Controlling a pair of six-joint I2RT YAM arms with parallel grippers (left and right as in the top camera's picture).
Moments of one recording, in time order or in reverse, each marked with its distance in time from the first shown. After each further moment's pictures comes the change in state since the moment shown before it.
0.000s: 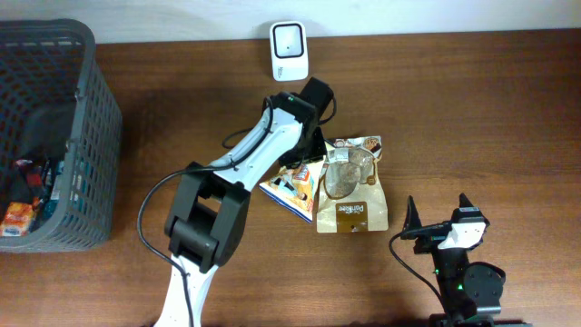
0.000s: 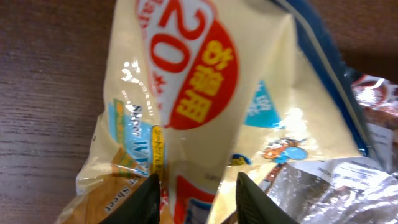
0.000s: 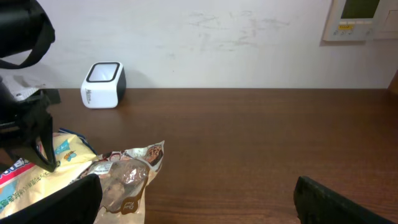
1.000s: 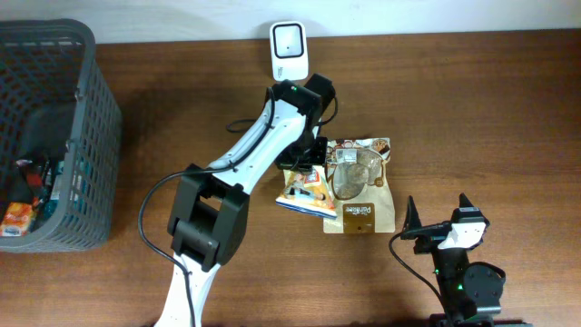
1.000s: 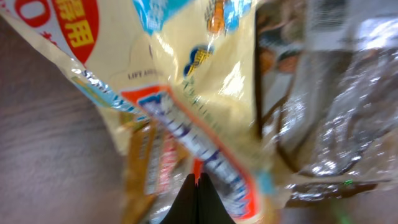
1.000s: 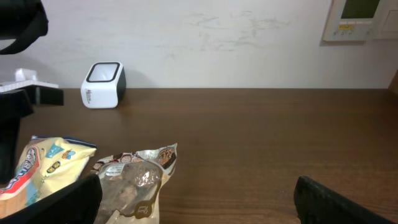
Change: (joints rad) left arm -0.005 0.017 0.126 -0.265 0.096 0.361; right arm 0.000 0.000 0.000 0.000 0.000 0.000
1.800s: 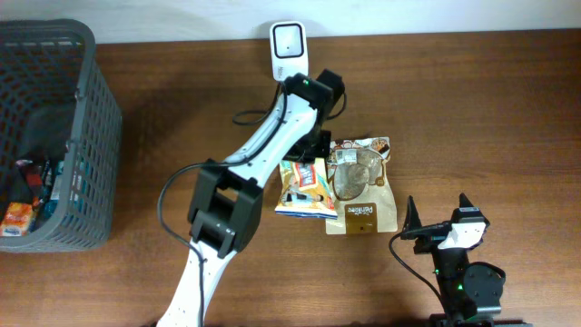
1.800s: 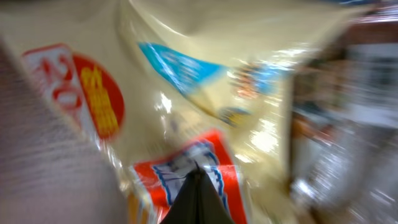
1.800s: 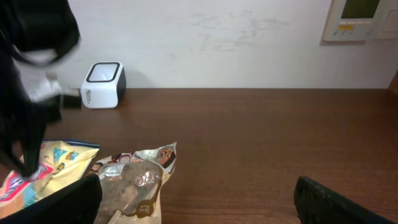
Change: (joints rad) left arm -0.017 0.175 0.216 -0.080 -0.132 -0.035; right arm 0.000 0.000 0.000 0.000 0.000 0.000
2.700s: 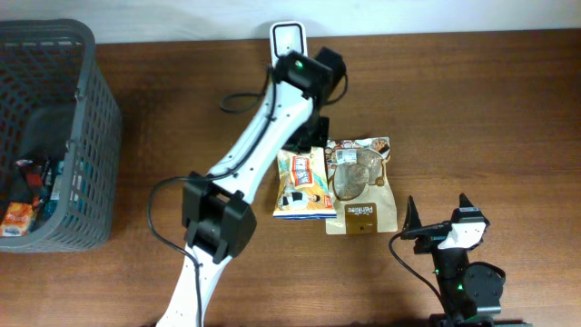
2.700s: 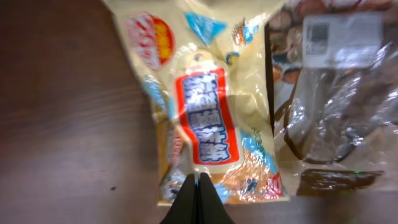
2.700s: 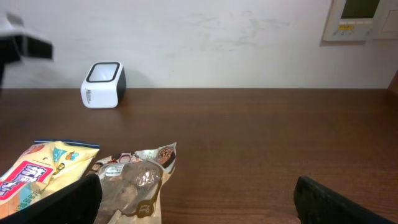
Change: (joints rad) left arm -0.015 -0.073 0.171 -0.212 -0.036 -0.007; right arm 0.000 0.000 0.000 0.000 0.000 0.000
